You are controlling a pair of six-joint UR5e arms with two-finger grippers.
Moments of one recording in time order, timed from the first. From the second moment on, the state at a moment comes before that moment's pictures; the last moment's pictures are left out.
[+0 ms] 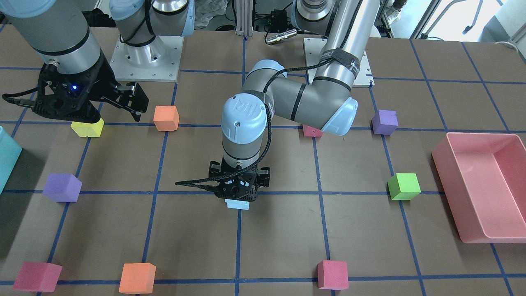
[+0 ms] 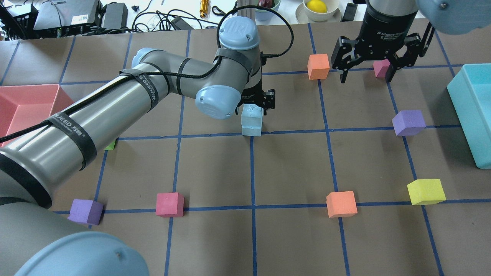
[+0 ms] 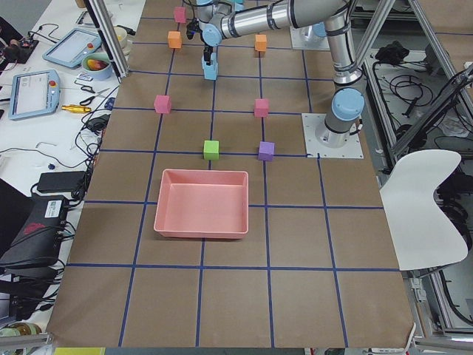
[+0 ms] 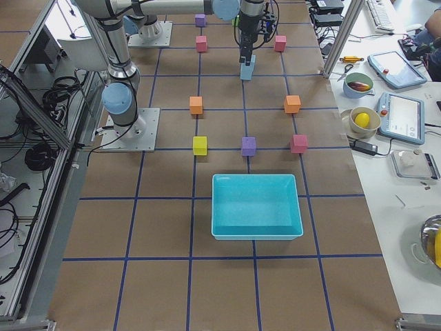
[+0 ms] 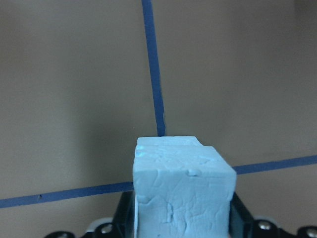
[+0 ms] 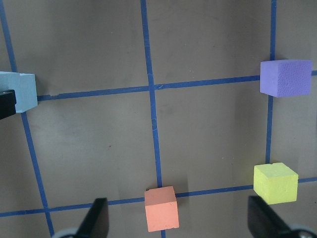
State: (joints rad) left arm -1.95 -2.09 -1.50 -1.08 1.54 -0.28; right arm 1.58 -1.46 1.44 -1.45 -1.63 0.09
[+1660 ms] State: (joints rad) left arm -1.57 -1.56 -1.50 -1.54 1.58 0.12; right arm 1.58 -1.51 1.52 -1.52 -1.62 0.09
